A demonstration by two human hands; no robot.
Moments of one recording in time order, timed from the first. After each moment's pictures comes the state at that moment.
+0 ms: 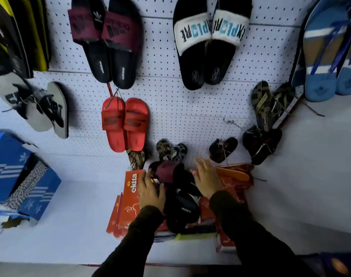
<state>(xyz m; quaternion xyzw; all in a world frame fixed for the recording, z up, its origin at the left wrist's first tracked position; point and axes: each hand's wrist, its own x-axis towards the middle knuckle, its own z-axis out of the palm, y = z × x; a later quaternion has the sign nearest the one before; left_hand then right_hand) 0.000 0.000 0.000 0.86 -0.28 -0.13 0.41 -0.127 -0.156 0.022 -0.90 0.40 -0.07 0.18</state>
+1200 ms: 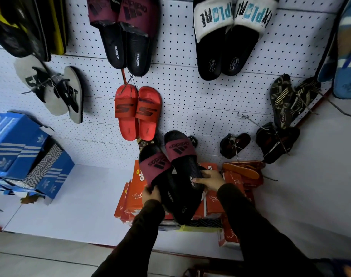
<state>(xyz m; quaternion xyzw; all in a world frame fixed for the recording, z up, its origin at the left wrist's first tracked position) 0.011 0.016 -0.034 0.71 0.14 -0.33 0.61 -0.124 -0.157 0.006 -0.67 0.45 0.00 0.59</state>
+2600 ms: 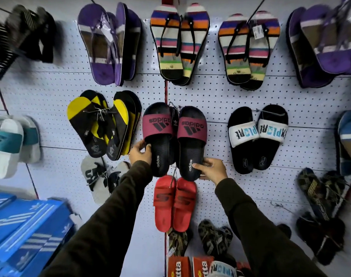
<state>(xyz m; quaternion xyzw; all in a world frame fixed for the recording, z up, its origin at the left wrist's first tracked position) 0.307 -0.008 0.299 0.67 -0.19 -0.03 0.72 0.119 -0.145 0.267 -0.68 0.32 -0.34 0.57</state>
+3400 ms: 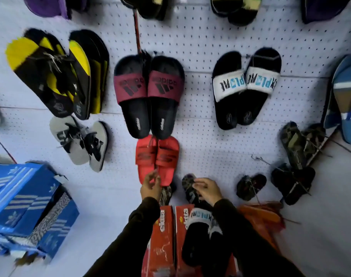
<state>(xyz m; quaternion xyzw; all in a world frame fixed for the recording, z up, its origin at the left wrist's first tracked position) 0.165 -0.007 0.080 0.72 -0.12 -0.20 0.65 0.014 -0.127 0.088 -0.68 0.46 -0.18 0.54</state>
